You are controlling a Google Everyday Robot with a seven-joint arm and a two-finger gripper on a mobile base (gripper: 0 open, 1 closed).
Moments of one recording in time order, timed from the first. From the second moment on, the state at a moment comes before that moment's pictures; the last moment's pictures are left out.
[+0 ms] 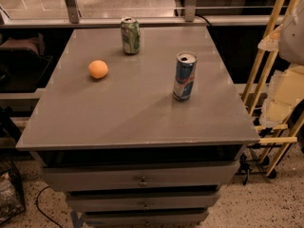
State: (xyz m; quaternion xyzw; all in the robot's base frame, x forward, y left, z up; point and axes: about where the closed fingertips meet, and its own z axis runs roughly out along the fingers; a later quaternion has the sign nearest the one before) arm 0.438 -0.216 0.979 -0.60 0.78 -0.04 0.16
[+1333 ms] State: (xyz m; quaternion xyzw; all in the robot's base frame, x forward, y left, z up) arm 0.515 -0.202 0.955 -0.54 0.75 0.13 0.36
